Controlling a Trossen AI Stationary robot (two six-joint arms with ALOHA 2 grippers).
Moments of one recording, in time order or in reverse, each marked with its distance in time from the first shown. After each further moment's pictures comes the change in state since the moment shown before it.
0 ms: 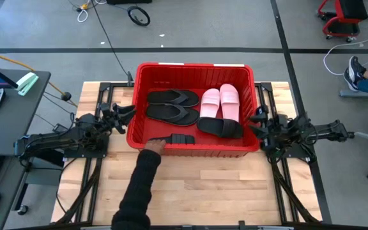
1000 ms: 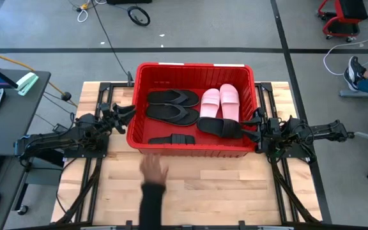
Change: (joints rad) left arm 0.000 0.000 0.000 0.002 0.001 0.000; right arm 0.000 -0.001 0.002 -0.225 0.008 -0.022
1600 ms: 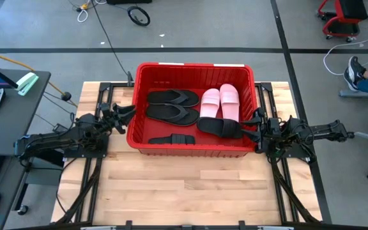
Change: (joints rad) left arm 0.000 0.000 0.000 0.000 0.000 0.000; right arm 0.000 0.000 -0.001 0.000 0.000 -0.002
